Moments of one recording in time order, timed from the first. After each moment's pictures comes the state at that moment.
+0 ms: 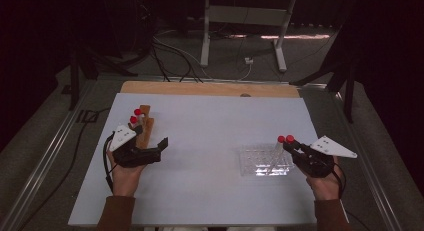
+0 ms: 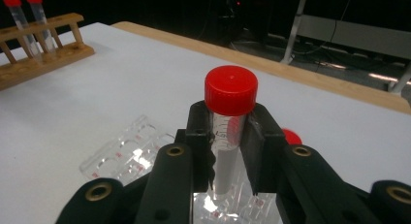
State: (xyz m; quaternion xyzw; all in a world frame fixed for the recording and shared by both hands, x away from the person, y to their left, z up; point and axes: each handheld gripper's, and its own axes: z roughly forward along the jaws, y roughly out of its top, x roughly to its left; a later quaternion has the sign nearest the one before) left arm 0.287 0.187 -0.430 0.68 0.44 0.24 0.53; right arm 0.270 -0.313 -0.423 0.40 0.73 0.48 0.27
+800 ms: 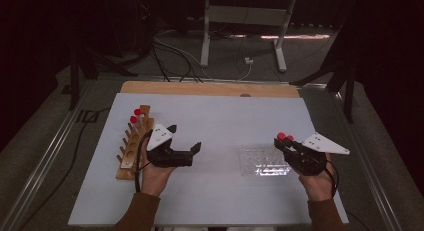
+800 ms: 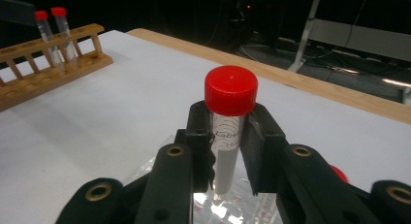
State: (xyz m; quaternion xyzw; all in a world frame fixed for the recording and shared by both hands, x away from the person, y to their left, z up) left arm 0.293 0.103 -0.426 0.73 0.36 0.20 0.55; right arm 0.270 -0.285 -0.410 0.39 0.74 0.49 0.26
